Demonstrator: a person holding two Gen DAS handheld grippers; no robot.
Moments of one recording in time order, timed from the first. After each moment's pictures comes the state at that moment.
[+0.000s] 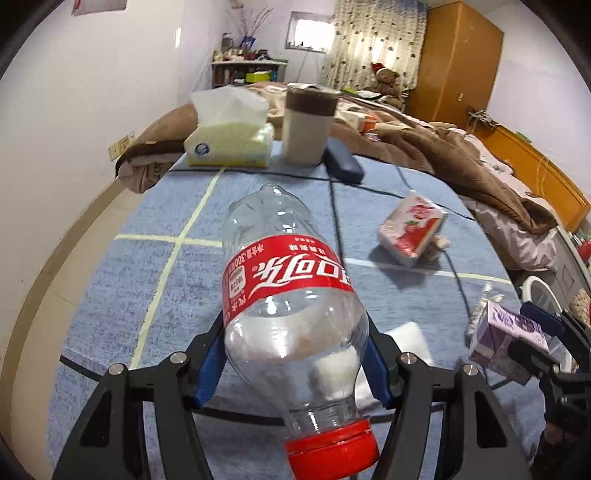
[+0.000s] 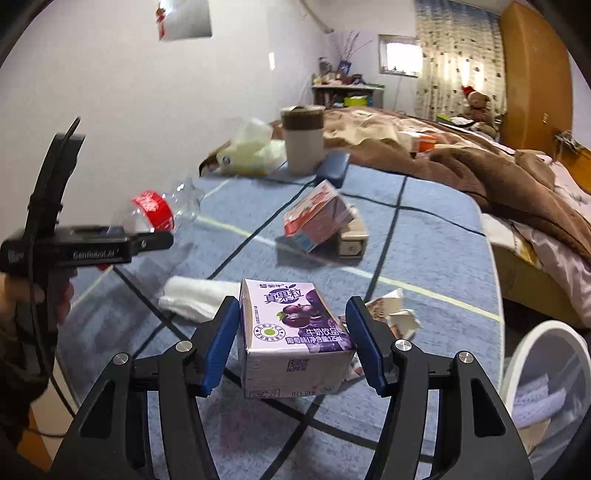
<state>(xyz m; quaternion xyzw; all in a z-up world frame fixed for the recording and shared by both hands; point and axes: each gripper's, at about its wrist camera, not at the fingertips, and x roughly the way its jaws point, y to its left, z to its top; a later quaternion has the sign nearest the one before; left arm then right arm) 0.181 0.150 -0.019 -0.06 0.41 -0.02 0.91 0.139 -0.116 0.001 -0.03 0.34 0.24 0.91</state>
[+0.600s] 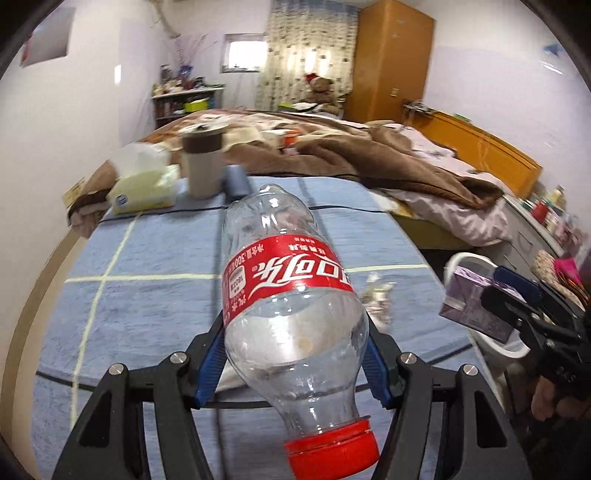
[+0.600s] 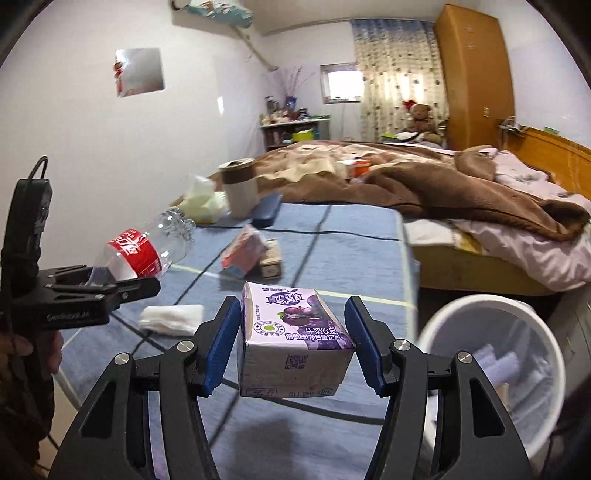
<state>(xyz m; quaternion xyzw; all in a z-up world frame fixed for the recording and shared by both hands) 0.150 0.045 0.023 -0.02 0.37 -0.12 0.92 0.112 -0.199 0.024 0.02 0.29 0.15 0.95</state>
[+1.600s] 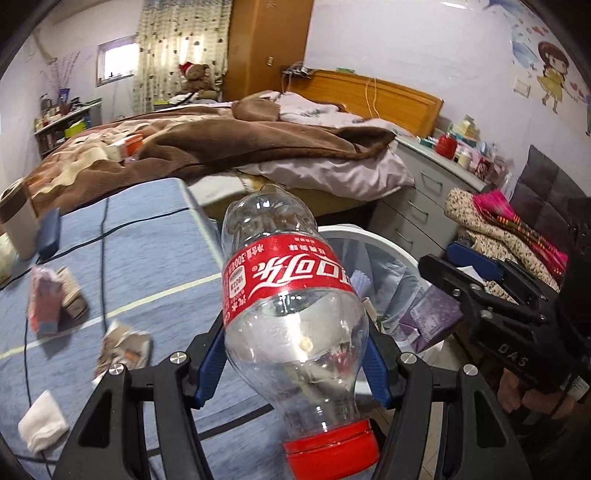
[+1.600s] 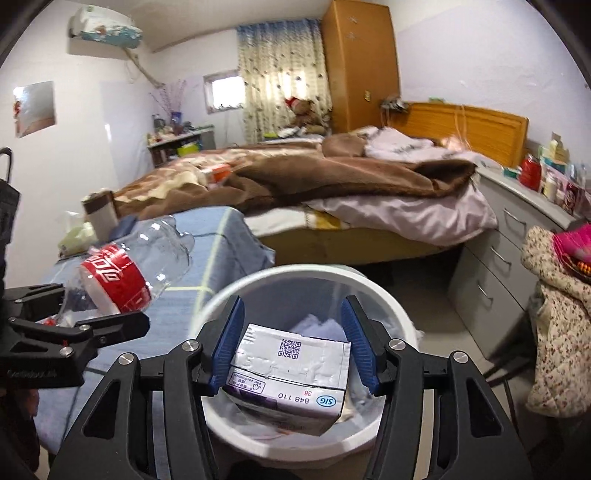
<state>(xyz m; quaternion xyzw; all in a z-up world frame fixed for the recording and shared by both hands) 0.165 -0.179 0.018 0.06 0.38 -0.31 0.87 0.113 -0.338 0.004 0.06 0.29 -0.05 0.95</state>
